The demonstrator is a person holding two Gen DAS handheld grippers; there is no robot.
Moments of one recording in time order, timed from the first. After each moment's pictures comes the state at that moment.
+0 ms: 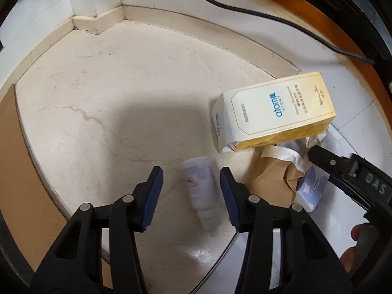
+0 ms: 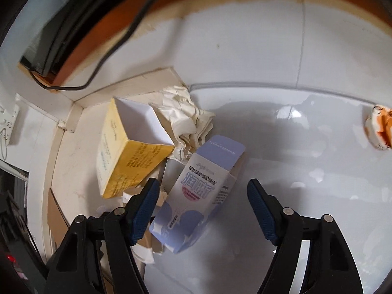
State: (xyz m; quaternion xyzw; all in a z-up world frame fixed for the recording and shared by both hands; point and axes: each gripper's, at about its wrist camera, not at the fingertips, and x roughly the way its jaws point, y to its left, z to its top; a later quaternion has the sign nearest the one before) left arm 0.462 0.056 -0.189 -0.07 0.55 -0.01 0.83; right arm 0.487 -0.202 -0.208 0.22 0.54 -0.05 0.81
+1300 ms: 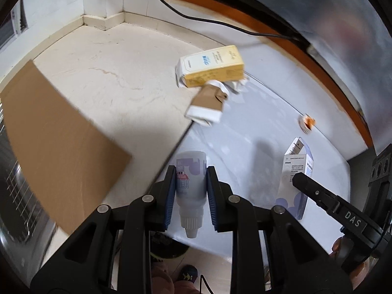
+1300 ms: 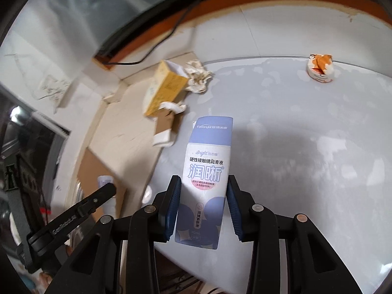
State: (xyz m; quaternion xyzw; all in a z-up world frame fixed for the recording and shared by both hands) left arm 0.273 0.037 -0.100 -0.10 0.52 -0.06 0.84; right arm 0.279 -0.183 -0.159 0.24 0.50 0.07 0.83
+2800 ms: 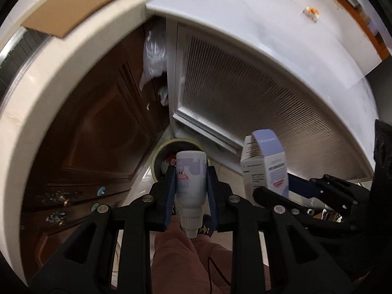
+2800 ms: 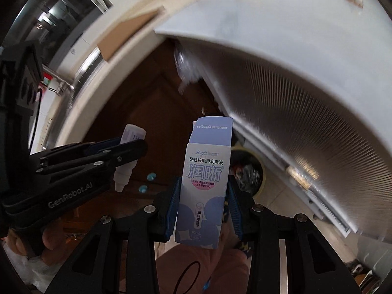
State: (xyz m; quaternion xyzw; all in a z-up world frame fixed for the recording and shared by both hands) left arm 0.030 0.001 -0.238 -0.05 0.61 -0.03 0.79; right arm 0.025 -0.168 -0.277 0.06 0.61 0.21 0.76
